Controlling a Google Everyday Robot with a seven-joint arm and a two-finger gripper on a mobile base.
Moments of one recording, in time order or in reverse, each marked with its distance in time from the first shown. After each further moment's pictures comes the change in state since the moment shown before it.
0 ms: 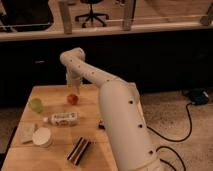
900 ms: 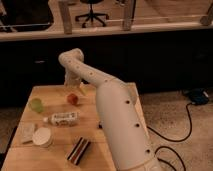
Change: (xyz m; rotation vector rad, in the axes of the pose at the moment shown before) arm -0.004 -0.006 0.012 -0.021 -0.012 -0.012
